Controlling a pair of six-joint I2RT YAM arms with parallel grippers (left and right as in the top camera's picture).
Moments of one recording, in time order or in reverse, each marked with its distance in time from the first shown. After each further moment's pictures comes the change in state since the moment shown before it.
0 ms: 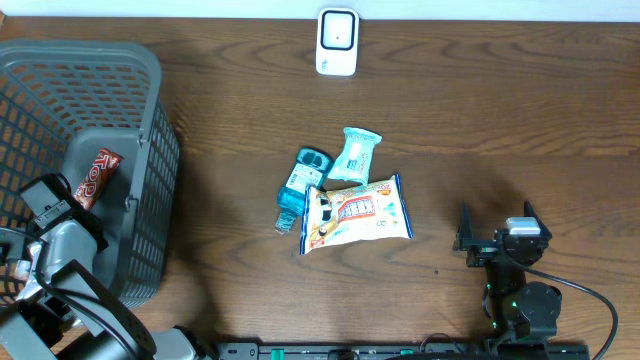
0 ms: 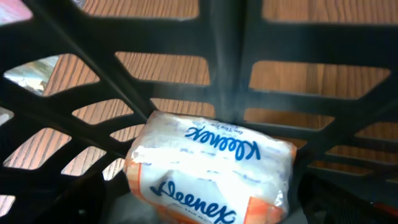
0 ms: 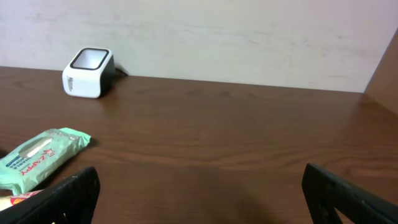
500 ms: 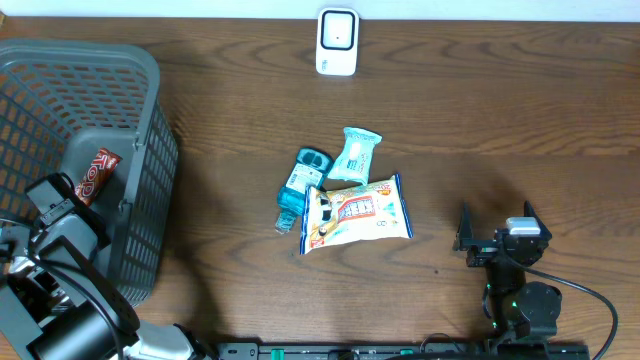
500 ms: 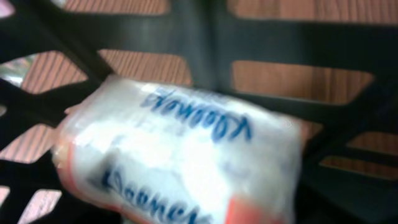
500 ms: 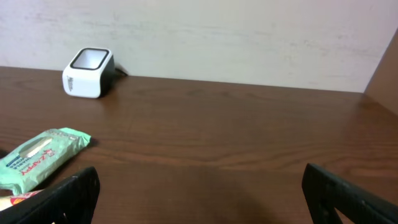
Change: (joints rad) left arm 0.001 0.126 0.002 0.110 -0.026 -0.005; right arm 0.000 0.000 0.000 0.000 0.000 0.000
